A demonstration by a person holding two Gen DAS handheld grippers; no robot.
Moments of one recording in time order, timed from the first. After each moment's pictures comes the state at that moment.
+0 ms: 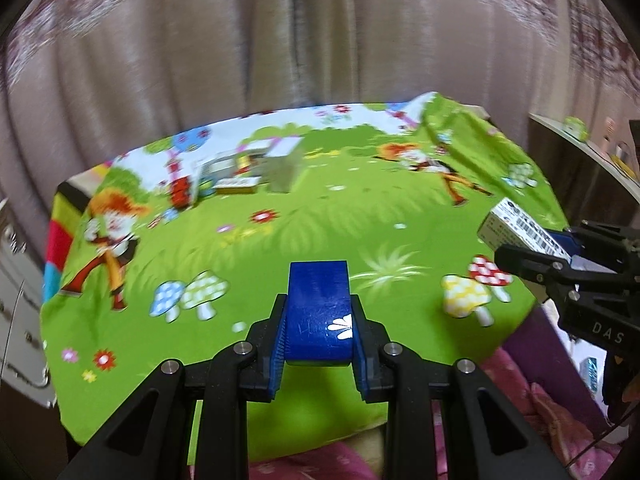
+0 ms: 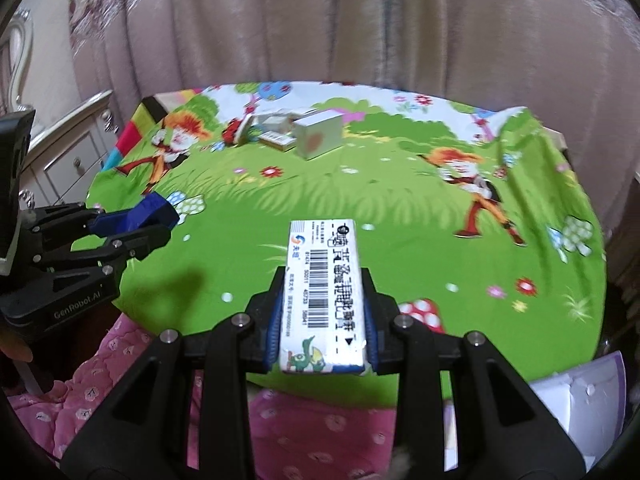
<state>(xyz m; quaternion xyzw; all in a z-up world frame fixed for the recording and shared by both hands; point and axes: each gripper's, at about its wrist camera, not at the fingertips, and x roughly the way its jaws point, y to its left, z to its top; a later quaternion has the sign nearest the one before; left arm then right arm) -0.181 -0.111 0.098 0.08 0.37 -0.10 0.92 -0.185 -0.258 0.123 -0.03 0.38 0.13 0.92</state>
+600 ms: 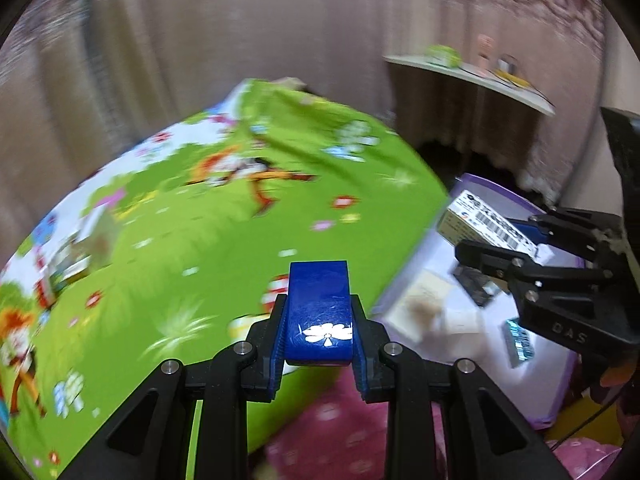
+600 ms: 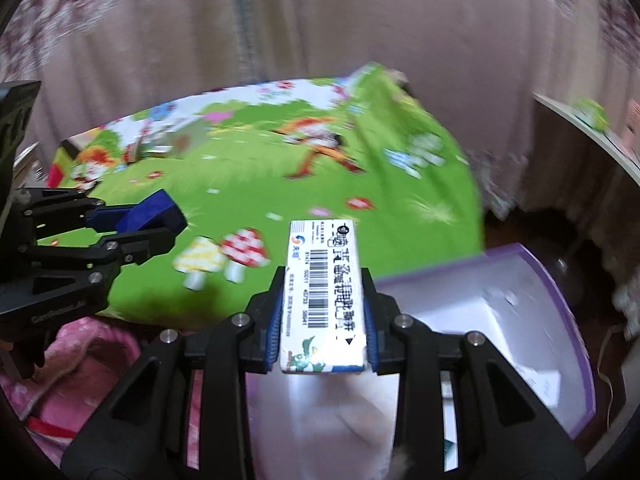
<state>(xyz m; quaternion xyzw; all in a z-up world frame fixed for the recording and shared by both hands) -0.196 -0.298 0.097 0.19 0.38 -0.31 0.85 -0.260 -0.409 0.116 0.04 0.39 -0.04 0.92</state>
